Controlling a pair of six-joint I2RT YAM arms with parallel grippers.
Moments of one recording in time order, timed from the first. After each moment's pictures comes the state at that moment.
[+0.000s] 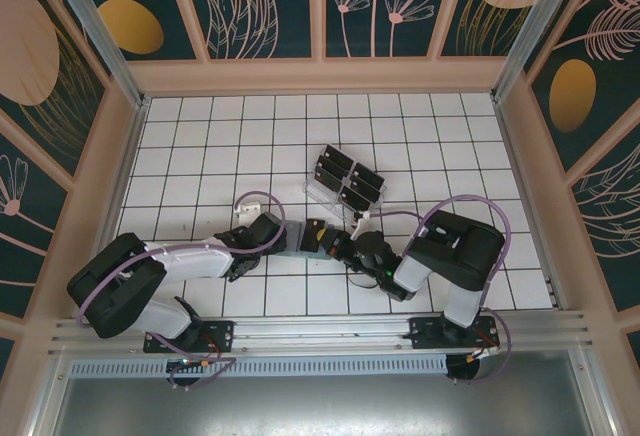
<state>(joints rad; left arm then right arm) -0.79 1.43 0.48 -0.11 -0.48 -0.82 0.99 1.79 0.28 1.21 0.09 1.26</state>
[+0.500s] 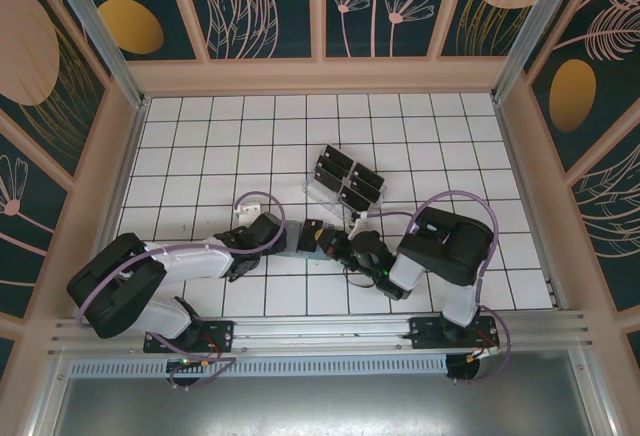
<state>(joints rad) -0.79 1.43 0.48 -0.11 -0.48 -0.82 0.99 1.86 0.31 1.25 0.09 1.28</state>
